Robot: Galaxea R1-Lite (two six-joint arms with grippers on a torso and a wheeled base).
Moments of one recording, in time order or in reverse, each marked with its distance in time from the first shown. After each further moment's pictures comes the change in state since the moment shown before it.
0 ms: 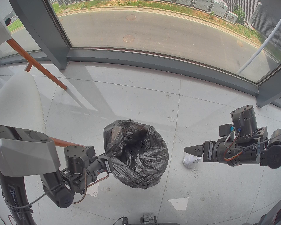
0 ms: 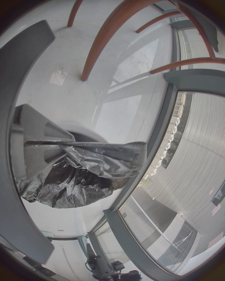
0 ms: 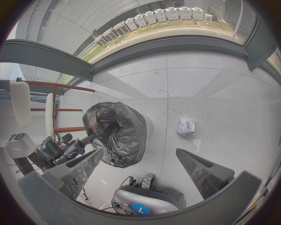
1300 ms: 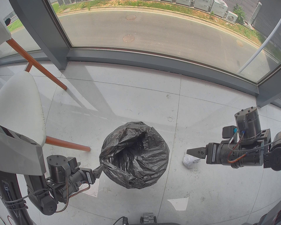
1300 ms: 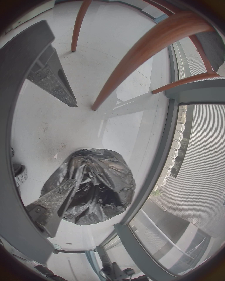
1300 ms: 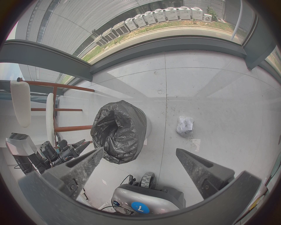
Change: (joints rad) left arm 0.087 -0.035 0.255 -0.082 0.030 0.081; right arm -0.006 -0.041 0.038 0.000 0.006 0.002
